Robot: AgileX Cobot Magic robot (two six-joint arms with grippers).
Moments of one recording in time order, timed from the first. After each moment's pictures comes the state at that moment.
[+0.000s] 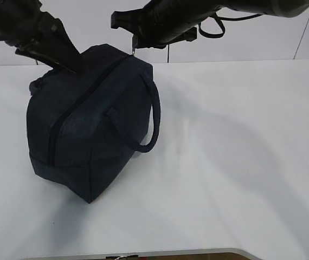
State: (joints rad) left arm -0.24 1.76 -1.57 -0.63 1.12 0.59; right arm 0.54 2.03 -1.82 0.03 0.50 0.29
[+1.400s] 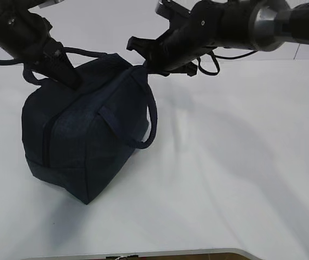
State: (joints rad) left arm -0.24 1.83 -1.58 -0.61 1.17 0.69; right arm 0.45 2.20 -1.83 0.26 0.42 0.29
